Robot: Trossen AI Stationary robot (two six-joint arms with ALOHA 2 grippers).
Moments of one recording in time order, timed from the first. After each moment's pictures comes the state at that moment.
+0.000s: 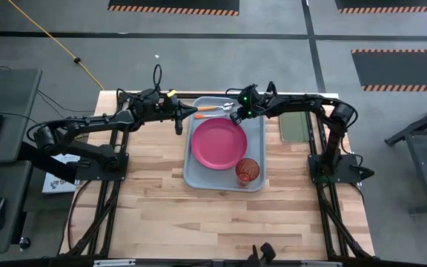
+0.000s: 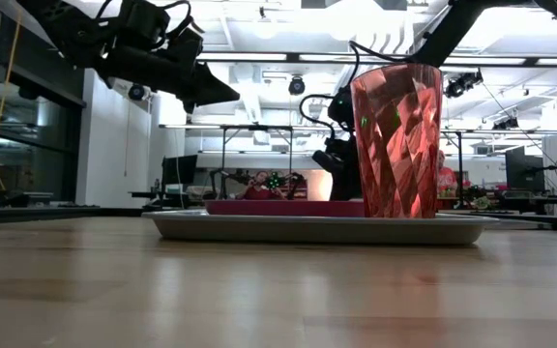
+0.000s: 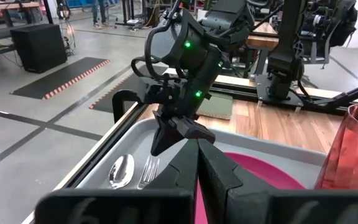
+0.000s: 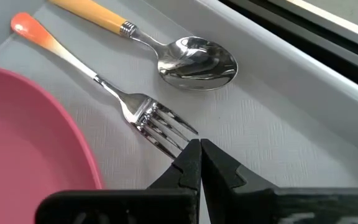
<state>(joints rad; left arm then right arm) 0.57 1.25 0.60 0.47 0.31 0.03 -0.61 1.86 1.05 -0.09 0.01 0.31</state>
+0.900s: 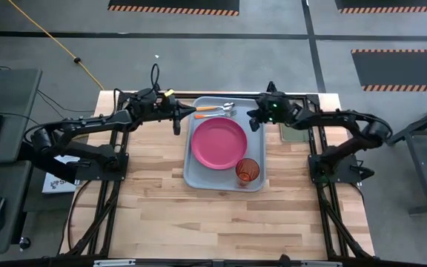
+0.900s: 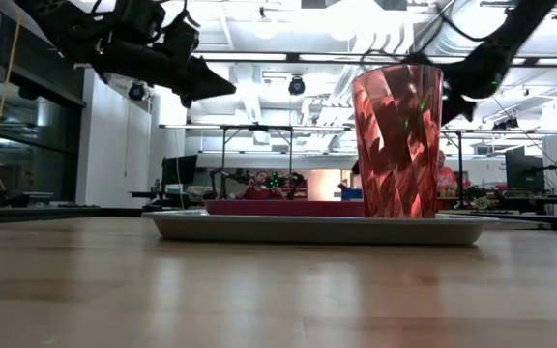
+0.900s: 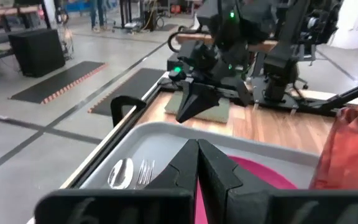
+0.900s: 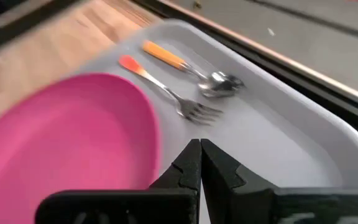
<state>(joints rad) 0.57 1.21 0.60 0.44 0.32 0.04 -0.66 1.45 0.61 0.28 -0.15 0.18</state>
